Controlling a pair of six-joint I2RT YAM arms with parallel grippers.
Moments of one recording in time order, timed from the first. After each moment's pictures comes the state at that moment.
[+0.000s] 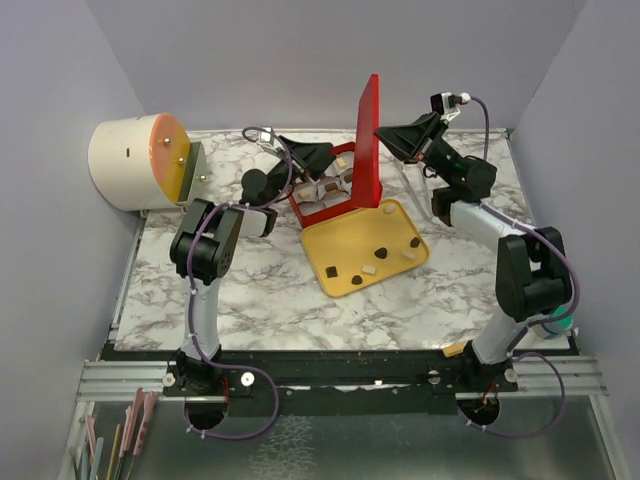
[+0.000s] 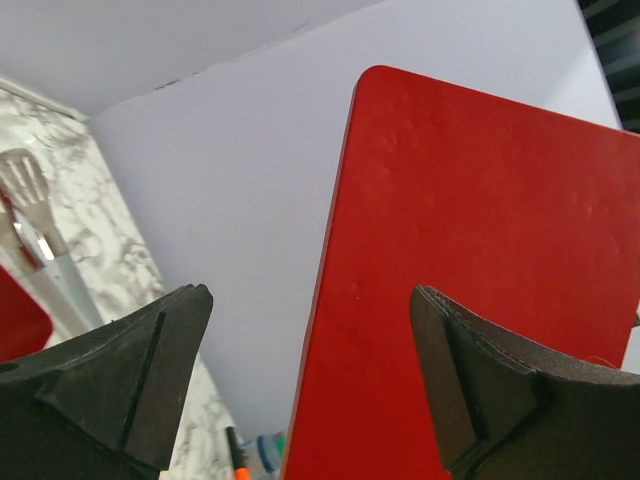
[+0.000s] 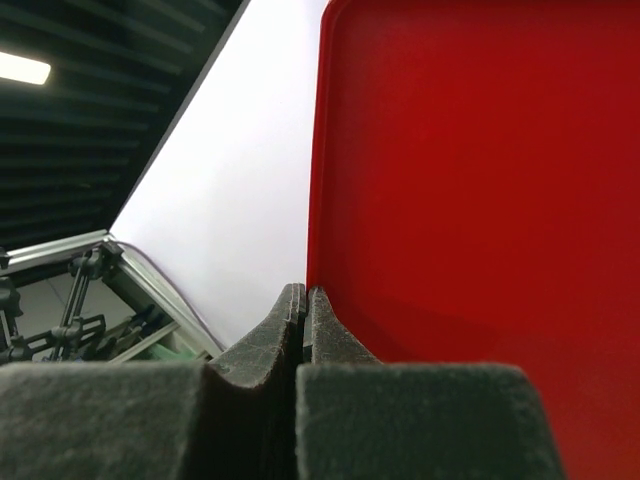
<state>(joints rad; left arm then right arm) -0.33 2.10 1.15 1.38 0.49 -1.51 0.23 1.71 1.12 1.48 -0.75 1.75</state>
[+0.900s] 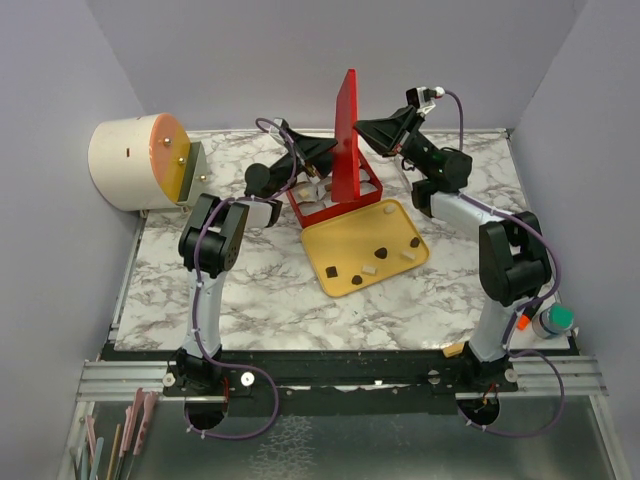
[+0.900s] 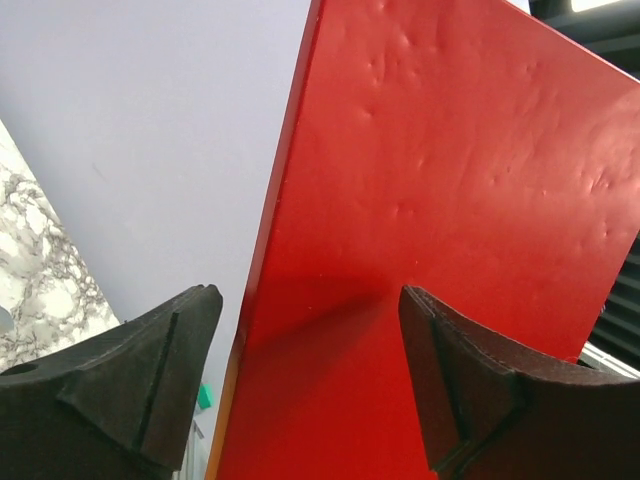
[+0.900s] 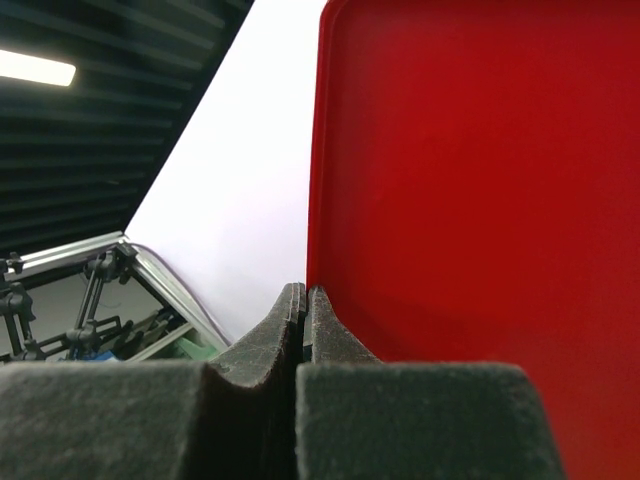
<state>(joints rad) -0.32 2.22 1.33 1.48 0.63 -1.80 0.33 1.86 1.28 1.48 -0.71 1.75</state>
